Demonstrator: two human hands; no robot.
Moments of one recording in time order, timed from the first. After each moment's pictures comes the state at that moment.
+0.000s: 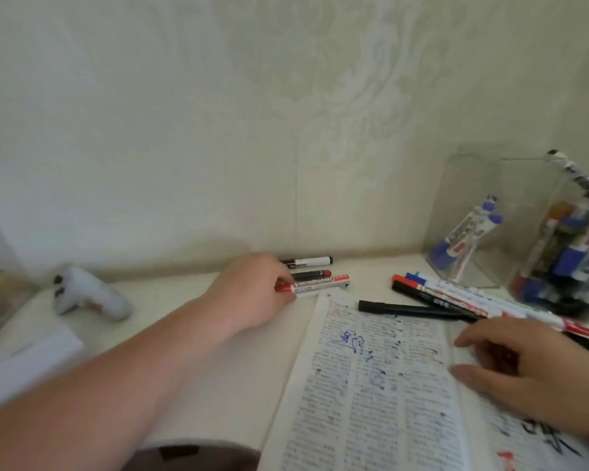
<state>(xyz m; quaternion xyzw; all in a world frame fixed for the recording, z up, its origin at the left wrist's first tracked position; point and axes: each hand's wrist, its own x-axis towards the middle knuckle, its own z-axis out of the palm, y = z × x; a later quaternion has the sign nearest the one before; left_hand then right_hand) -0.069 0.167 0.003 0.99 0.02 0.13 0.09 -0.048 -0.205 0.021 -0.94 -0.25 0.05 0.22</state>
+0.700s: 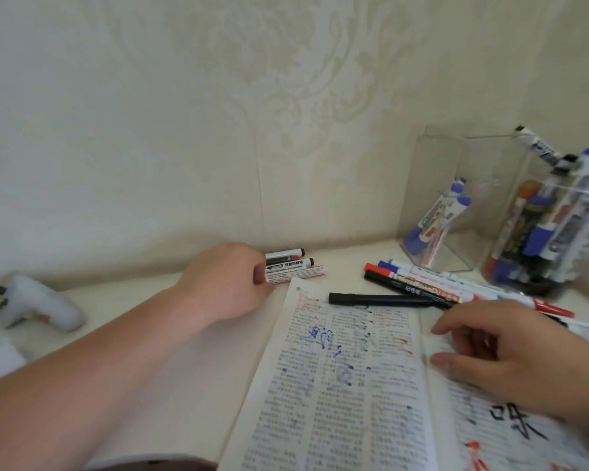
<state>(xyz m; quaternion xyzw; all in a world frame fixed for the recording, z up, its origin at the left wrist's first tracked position) -0.050 0.156 0.004 0.99 0.04 0.14 0.02 -0.039 -0.210 0.021 -0.93 -0.29 0.07 0.23</state>
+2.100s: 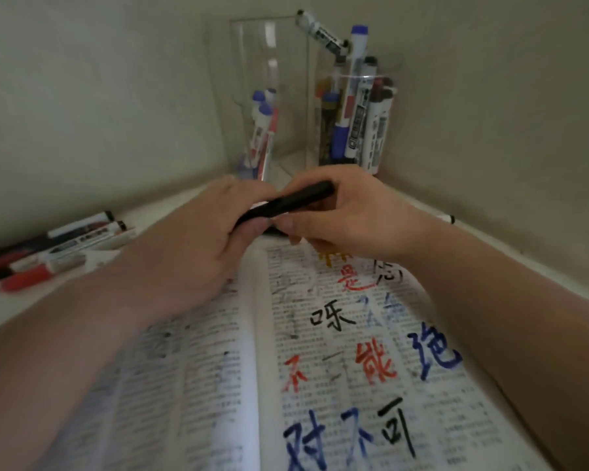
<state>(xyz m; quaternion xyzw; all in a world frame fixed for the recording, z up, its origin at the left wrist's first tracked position) -0.018 -0.018 0.004 0.89 -0.36 0.15 0.23 -0.004 -0.239 0.012 -0.82 -0.26 0.03 0.51</state>
